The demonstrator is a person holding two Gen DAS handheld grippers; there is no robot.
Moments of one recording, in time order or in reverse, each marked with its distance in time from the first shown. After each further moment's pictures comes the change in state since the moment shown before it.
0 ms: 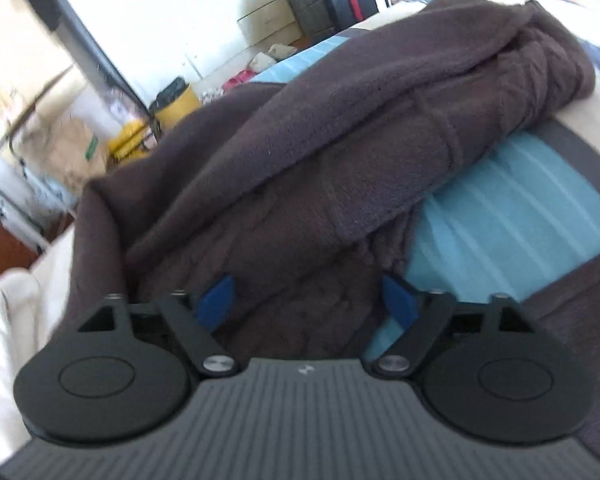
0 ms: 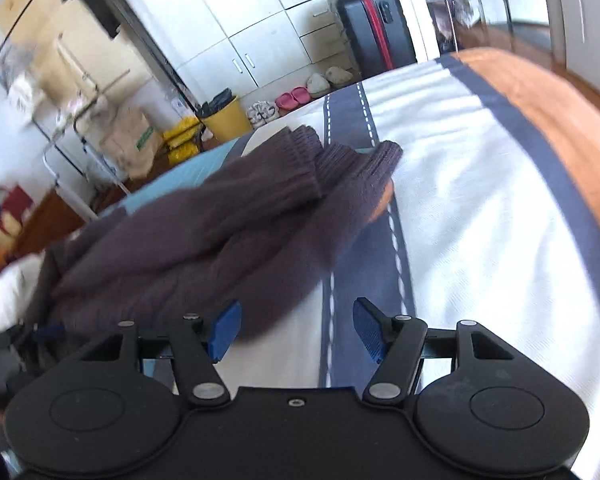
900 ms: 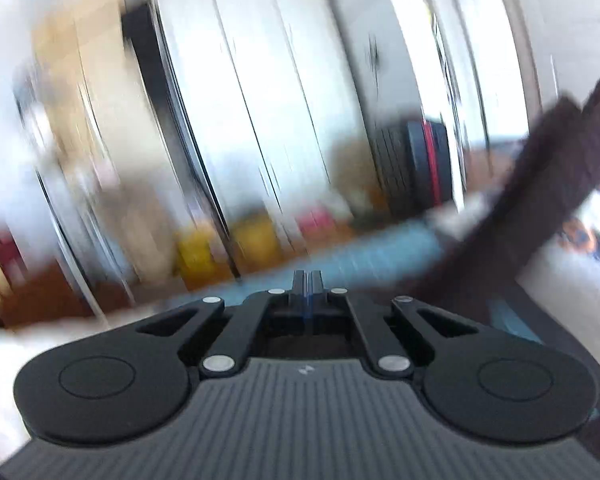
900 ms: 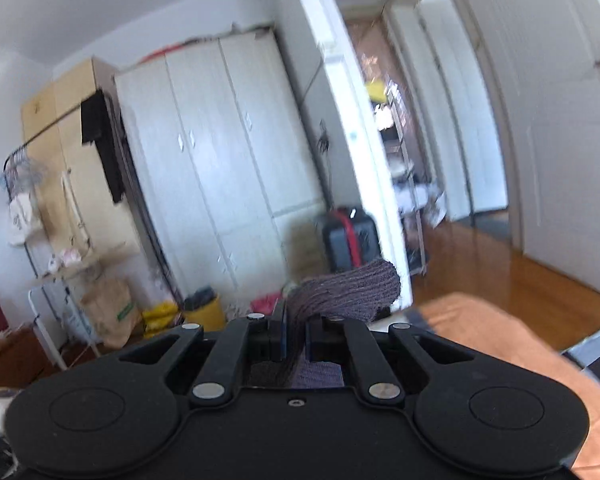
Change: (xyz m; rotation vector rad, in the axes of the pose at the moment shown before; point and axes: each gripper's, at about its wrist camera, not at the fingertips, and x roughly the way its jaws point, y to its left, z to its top) left arm -0.105 0.061 0.024 -0.201 -0.528 0.209; right arm -0.148 0.072 0.054 -0.127 -0.634 -0.137
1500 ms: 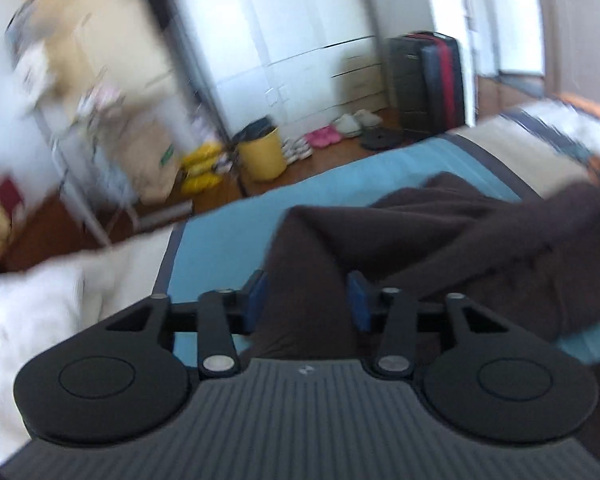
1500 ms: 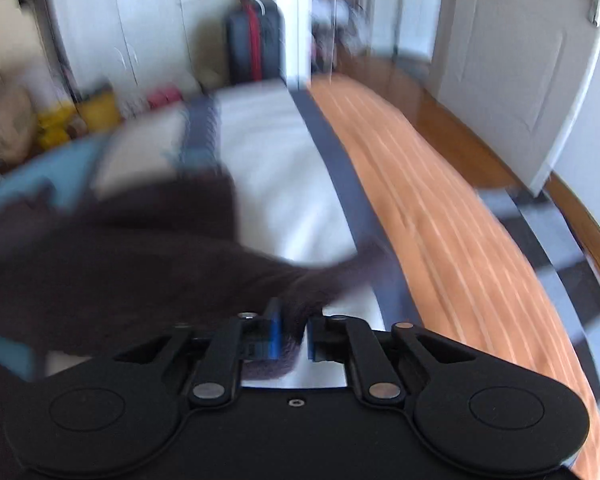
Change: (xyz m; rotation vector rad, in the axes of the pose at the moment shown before) left arm 0.040 0.048 -0.044 -0.132 0.366 -0.016; right arm 0.008 -0.083 -0.111 -0.087 0.660 -0.408
